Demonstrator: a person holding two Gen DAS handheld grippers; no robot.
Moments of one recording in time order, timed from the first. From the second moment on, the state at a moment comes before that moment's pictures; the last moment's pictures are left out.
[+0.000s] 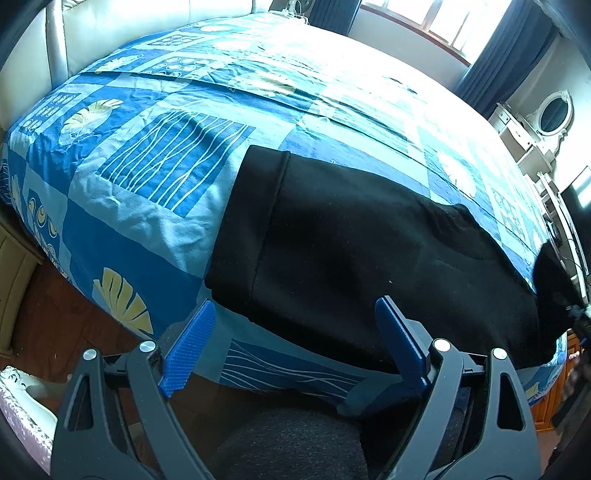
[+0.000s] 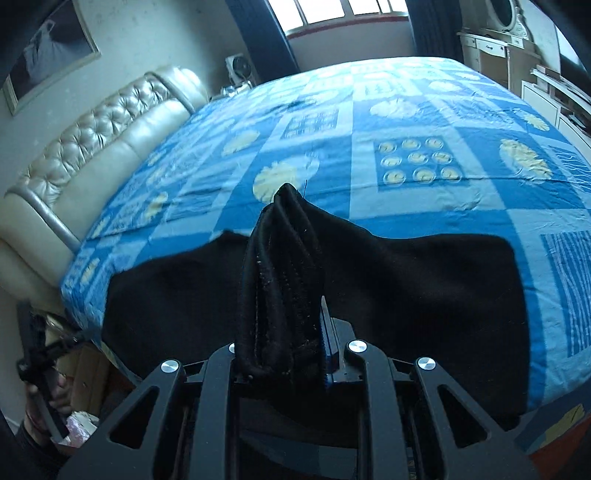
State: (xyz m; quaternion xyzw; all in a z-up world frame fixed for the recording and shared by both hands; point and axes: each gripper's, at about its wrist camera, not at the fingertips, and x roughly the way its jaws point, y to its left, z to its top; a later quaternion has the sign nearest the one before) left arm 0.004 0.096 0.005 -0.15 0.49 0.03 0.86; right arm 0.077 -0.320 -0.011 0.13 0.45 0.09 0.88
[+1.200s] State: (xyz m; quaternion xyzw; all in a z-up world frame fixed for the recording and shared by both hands) left arm 0.005 0.089 0.000 -0.15 0.50 0.02 0.85; right arm 0.076 -0.270 -0.059 0.18 0.50 0.14 0.84
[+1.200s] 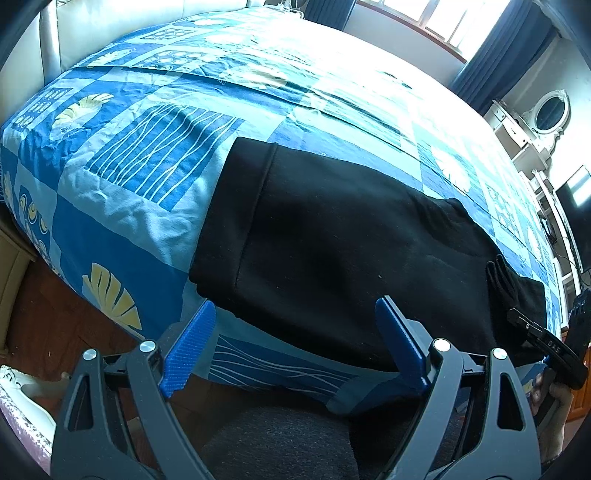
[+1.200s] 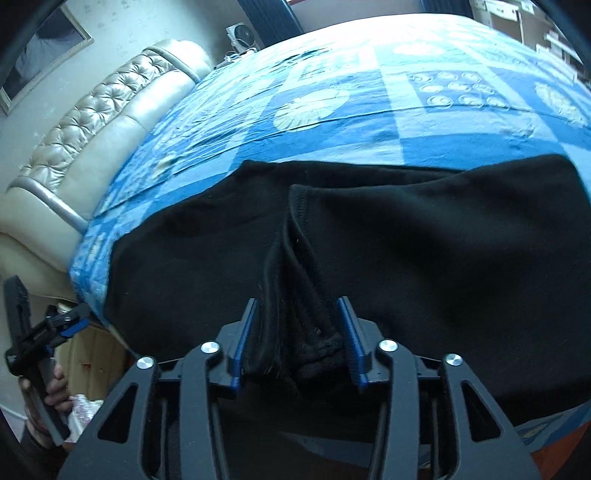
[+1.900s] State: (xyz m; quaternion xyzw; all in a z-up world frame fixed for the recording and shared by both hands) left arm 0.003 0.086 -0.002 -0.16 0.50 0.02 0.85; right arm 0.075 -0.297 -0.018 0.23 0.44 0.20 0.85
